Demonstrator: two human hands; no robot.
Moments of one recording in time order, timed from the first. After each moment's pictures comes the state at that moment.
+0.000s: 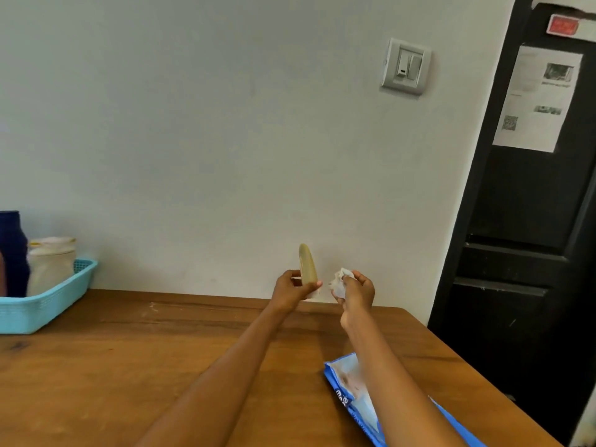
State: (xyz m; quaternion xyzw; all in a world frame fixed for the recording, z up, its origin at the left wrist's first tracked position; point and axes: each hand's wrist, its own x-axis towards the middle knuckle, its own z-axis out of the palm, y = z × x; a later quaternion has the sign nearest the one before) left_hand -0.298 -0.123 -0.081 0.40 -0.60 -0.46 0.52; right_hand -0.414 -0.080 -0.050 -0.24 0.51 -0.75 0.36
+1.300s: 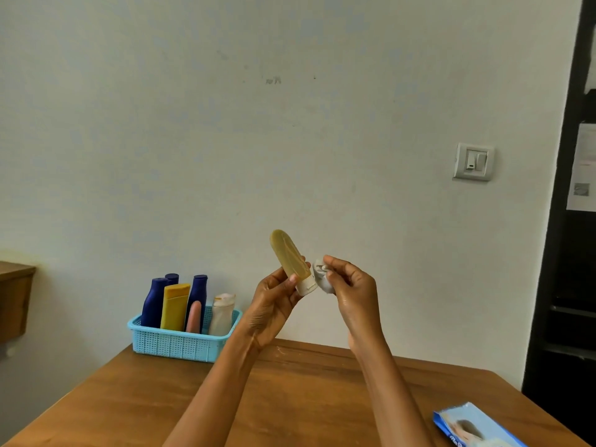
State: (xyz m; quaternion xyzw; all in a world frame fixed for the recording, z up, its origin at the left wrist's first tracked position) left_hand -0.036 0.062 0.047 0.04 -0.47 -0.61 0.64; right_hand -0.173 0.092 0.074 -0.59 0.36 -0.68 0.24
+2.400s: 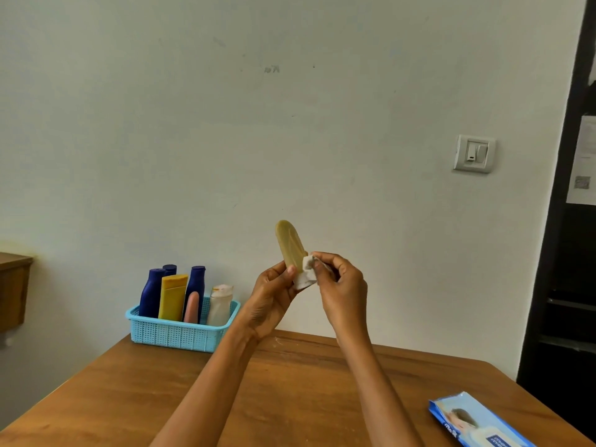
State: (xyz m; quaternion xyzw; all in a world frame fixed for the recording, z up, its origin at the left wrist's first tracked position) left_hand -0.040 0.061 0.043 0.03 -0.52 -0.59 0.62; right_hand -0.162 0.097 0.066 -0.64 0.38 -0.67 0.11
